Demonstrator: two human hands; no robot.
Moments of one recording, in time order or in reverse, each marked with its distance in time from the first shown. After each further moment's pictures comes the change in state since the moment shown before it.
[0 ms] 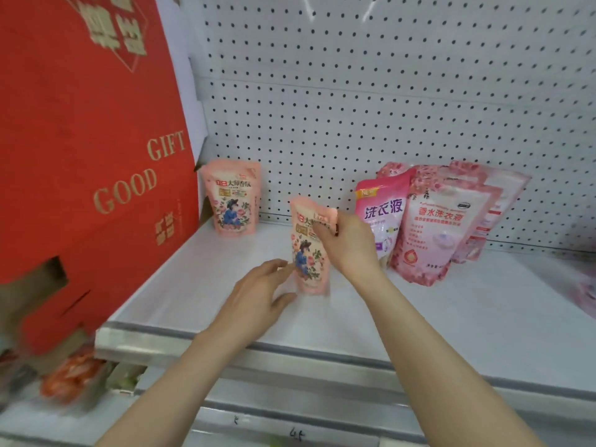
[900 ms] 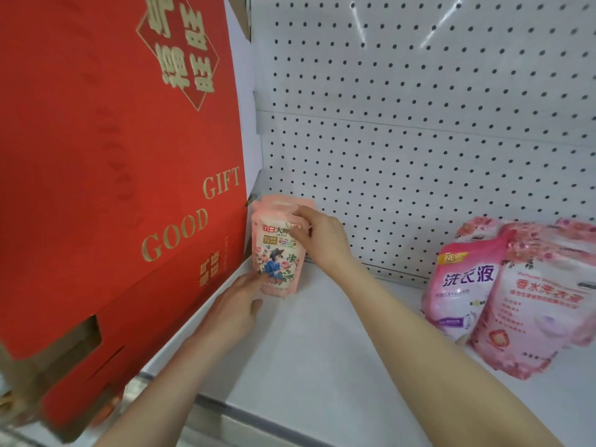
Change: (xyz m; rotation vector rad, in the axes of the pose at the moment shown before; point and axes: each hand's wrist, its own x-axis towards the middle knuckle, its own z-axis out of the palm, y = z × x) left_hand 0.036 -0.135 -0.030 -0.021 0.049 -0.343; right_hand 0.134 -0.060 0.122 -0.044 -0.136 -0.424
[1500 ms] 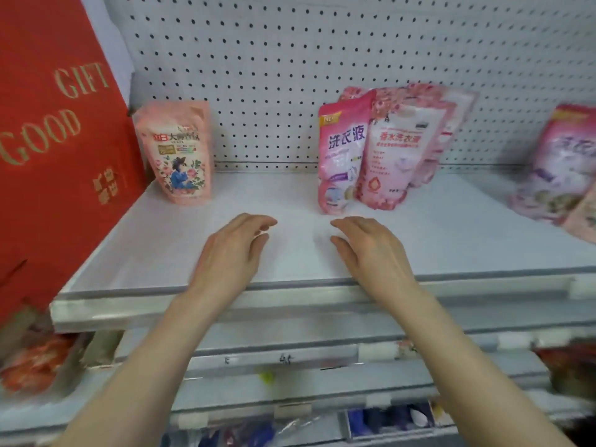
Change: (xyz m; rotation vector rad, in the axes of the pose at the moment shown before) left_hand -0.097 0.102 0.023 -0.092 0.046 0.396; right_hand -0.283 0.048 -0.084 -0.510 0.186 0.053
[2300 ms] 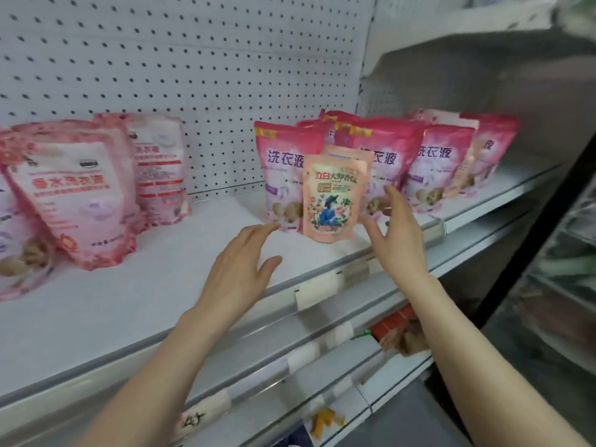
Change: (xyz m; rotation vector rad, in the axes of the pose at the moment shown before) left_hand 0.088 0.352 0.242 -0.261 -0.223 0.346; right_hand -0.163 0.366 -0.217 0.000 0.287 0.766
